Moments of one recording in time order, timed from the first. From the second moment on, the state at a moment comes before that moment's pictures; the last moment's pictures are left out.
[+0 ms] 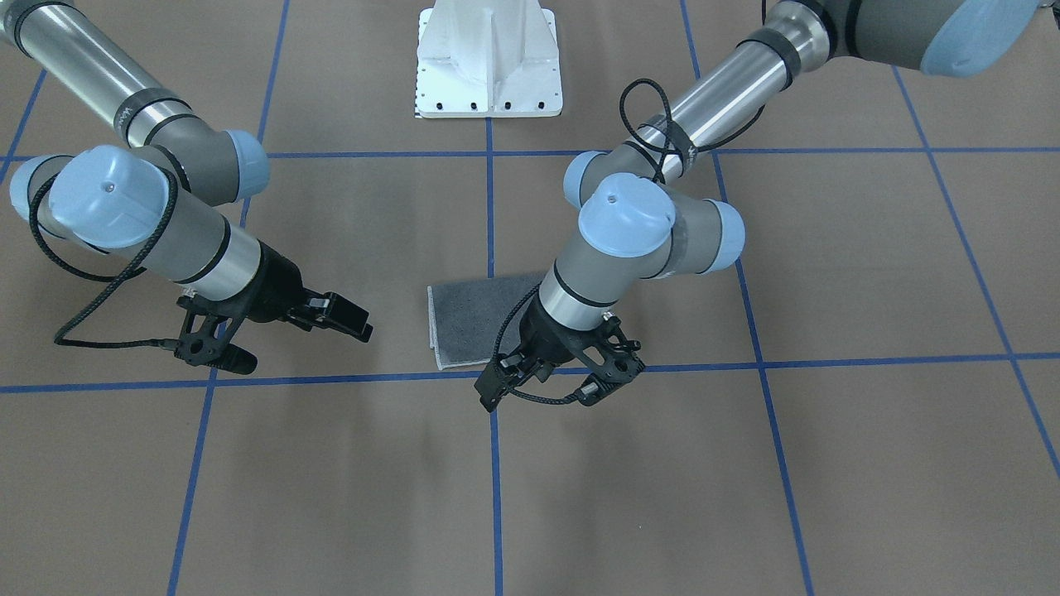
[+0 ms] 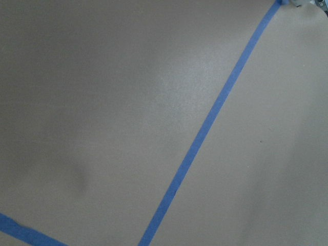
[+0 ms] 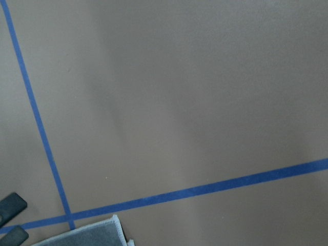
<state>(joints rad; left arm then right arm) -0.77 -2.51 -1.08 -2.29 -2.00 -1.81 0.85 -1.00 1.46 -1.05 2.30 1.50</state>
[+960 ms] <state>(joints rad) -0.91 -2.35 -1.20 -2.30 -2.21 -1.70 0.66 -0.85 1.40 -1.19 2.12 1.89</state>
